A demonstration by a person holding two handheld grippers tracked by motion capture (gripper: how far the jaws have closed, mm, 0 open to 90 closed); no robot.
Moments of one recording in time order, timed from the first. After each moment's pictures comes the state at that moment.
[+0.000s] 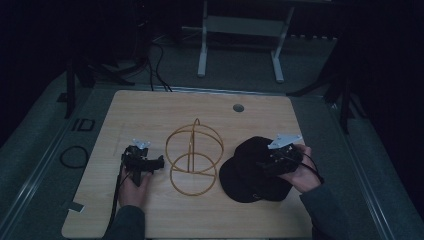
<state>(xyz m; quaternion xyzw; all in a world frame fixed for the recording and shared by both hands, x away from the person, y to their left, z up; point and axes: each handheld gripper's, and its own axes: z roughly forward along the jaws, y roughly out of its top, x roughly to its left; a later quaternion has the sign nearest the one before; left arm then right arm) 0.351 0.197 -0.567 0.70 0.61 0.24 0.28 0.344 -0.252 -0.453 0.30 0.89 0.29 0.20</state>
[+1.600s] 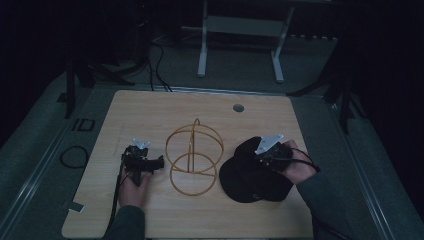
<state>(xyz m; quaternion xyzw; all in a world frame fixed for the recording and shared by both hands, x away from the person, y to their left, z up) 0.351 0.197 -0.567 0.70 0.61 0.24 0.28 0.347 -0.225 -0.444 0.17 0.94 0.21 0.19</state>
